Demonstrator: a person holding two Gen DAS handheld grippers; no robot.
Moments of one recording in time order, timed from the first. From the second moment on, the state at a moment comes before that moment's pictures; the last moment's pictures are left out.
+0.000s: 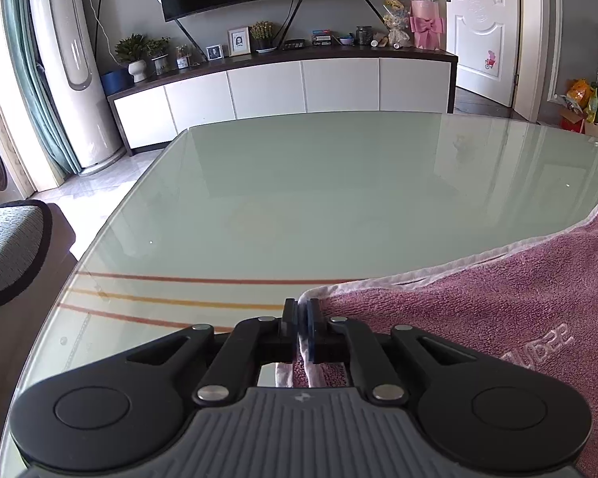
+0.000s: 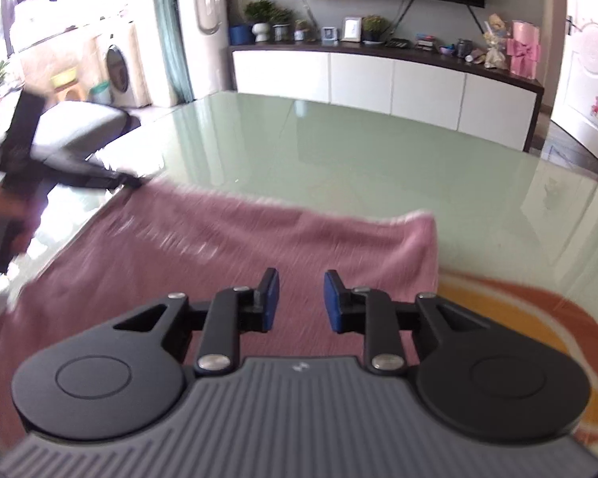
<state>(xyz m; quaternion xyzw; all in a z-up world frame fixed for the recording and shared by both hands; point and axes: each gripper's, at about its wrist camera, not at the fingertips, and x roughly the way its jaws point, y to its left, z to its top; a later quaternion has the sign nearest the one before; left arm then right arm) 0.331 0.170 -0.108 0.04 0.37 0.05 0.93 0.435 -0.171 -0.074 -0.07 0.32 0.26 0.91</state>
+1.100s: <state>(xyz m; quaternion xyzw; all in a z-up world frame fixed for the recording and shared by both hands) 0.285 0.115 -0.084 0.09 0.34 -0.06 0.93 0.478 -0.175 -0.099 -0.10 0.35 0.19 0.91</state>
